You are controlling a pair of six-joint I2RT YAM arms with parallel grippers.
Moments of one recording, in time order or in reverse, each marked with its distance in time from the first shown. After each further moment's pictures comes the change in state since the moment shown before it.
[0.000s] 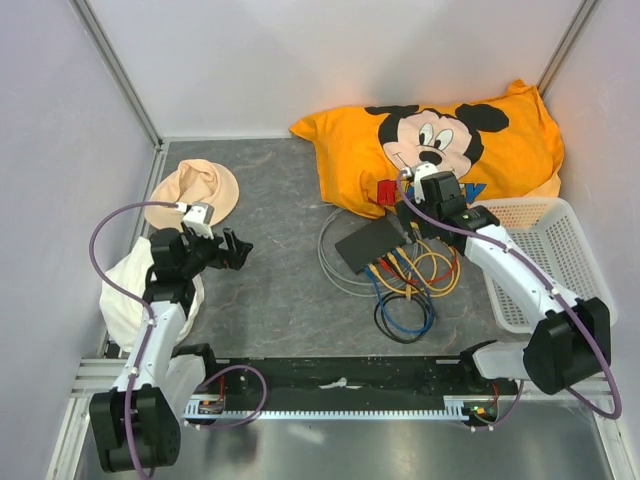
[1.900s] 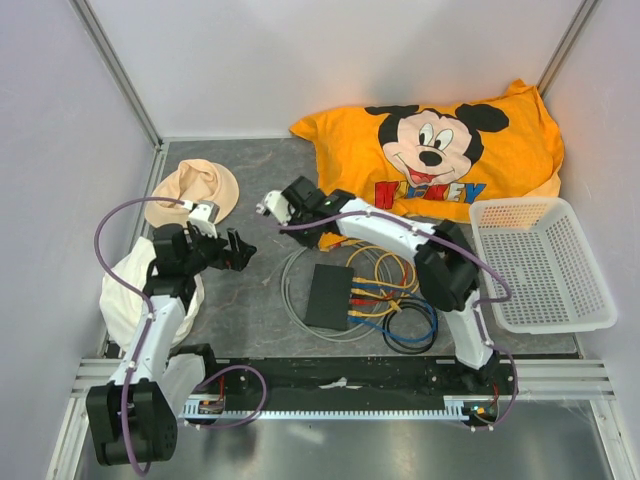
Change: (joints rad) left arm -0.023 0.040 0.043 -0.088 0.021 0.022; right arm 0.499 0.803 0.723 -0.093 -0.327 -0.237
